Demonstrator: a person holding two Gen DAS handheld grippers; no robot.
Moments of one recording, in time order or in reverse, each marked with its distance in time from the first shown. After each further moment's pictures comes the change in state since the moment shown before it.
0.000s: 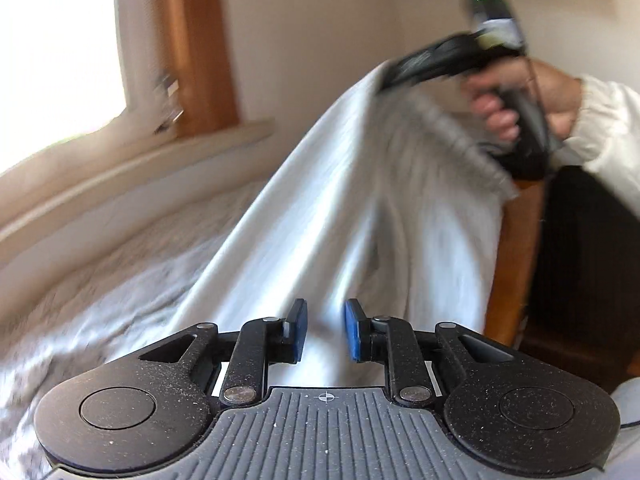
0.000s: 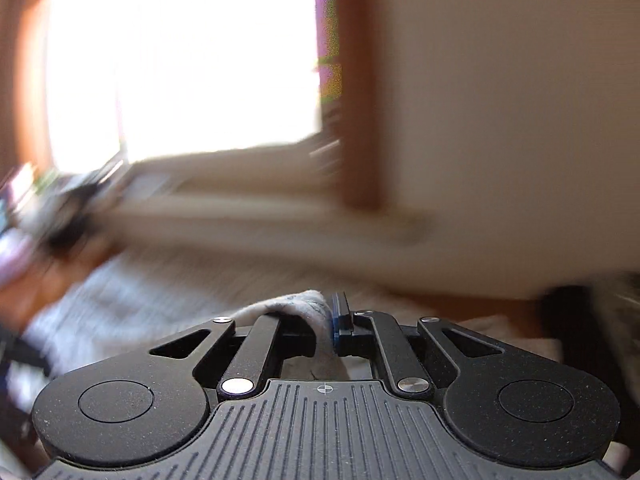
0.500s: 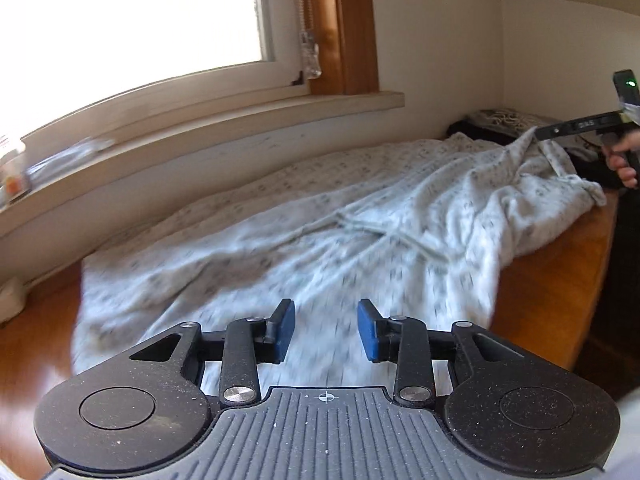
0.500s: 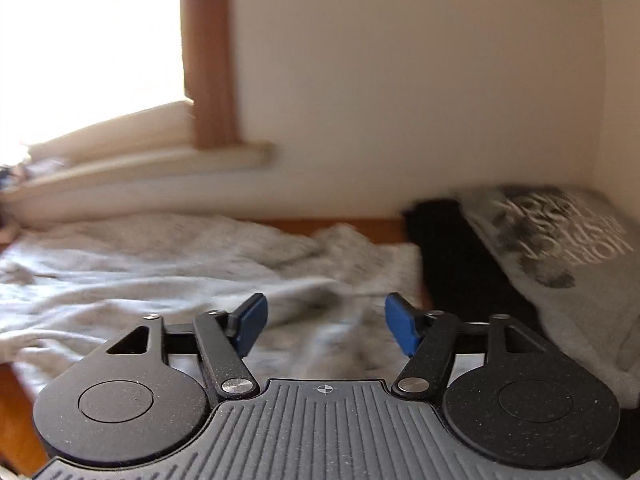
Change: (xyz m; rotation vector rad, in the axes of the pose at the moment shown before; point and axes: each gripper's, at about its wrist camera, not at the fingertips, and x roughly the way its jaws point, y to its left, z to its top) left arm -0.066 0.091 -0.049 -0.139 0.049 0.178; right arm -0.044 -0.037 -0.068 0.020 0.088 -0.081
